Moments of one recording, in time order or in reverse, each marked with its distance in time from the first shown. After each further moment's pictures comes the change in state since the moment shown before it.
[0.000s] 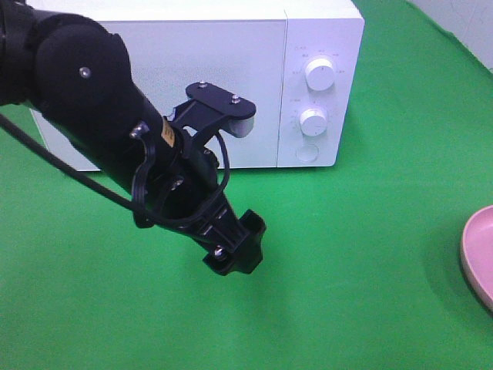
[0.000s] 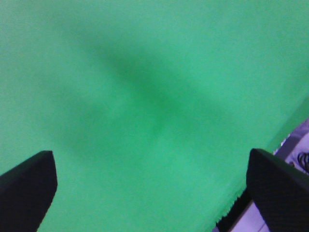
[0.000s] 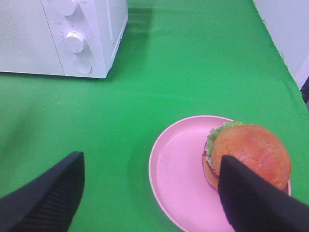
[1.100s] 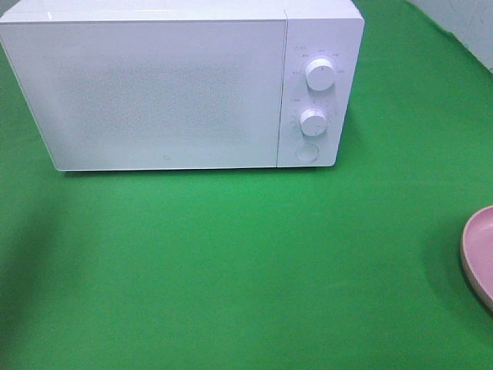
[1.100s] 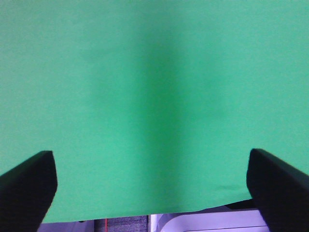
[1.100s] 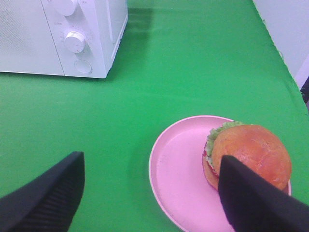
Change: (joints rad) left arm 0.854 -0.366 0.019 0.082 0.504 -0.094; right arm 0.000 0.000 0.000 0.000 0.000 0.000
